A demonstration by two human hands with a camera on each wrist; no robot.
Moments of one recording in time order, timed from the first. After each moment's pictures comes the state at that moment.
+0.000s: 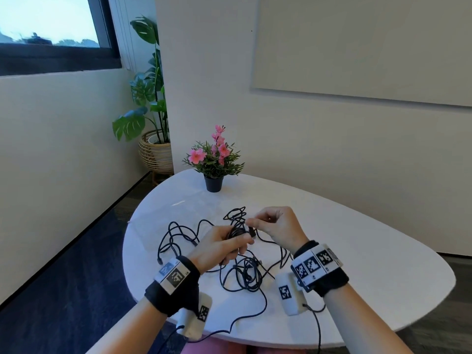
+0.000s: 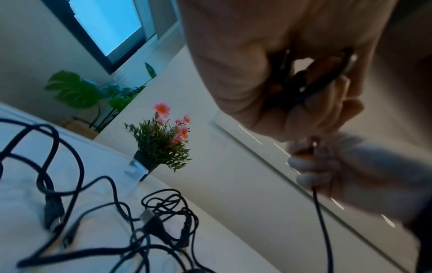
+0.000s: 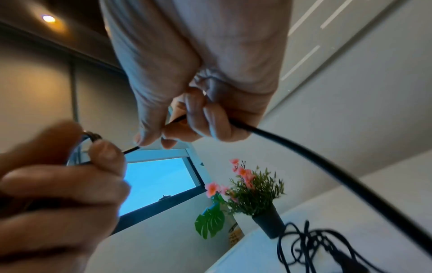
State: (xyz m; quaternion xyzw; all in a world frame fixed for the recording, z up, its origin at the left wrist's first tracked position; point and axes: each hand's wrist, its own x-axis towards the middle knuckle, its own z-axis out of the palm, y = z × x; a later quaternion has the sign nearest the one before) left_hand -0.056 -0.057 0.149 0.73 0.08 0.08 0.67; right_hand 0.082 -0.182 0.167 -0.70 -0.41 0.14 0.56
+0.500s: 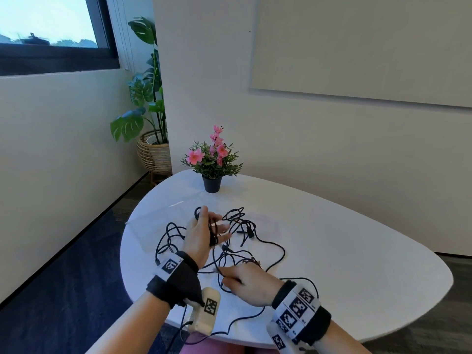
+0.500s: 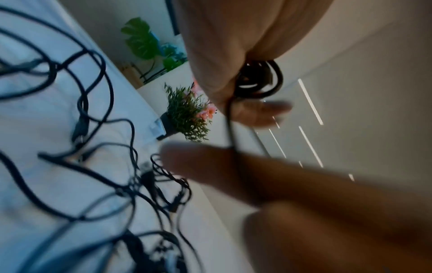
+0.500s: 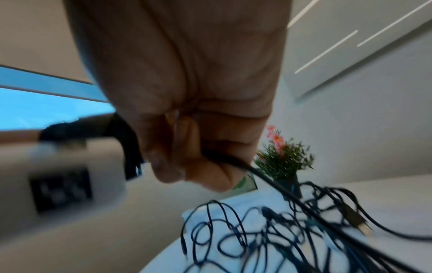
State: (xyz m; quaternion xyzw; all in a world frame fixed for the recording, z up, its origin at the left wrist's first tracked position) left_hand -0.035 -0.044 0.143 0.48 0.25 0.29 0.79; right_hand 0.019 -0.185 0.118 -0.75 -0.57 0.28 0.19
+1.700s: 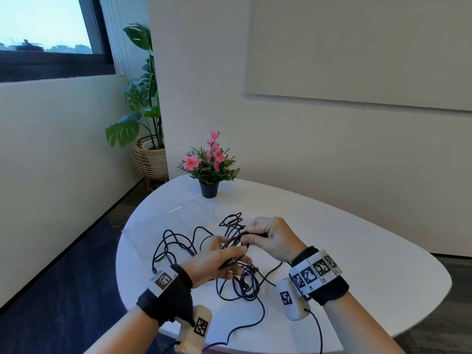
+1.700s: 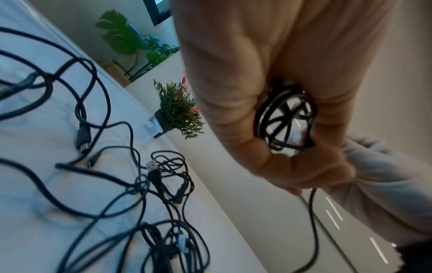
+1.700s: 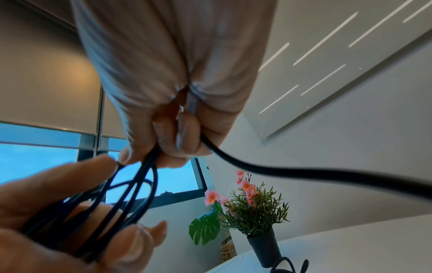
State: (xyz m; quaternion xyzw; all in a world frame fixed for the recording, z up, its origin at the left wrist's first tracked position) left_hand -0.050 -0.058 0.146 0.62 0.18 -0.03 0.76; right_hand 0.092 -0.181 0.159 -0.68 -0.55 0.12 0.46
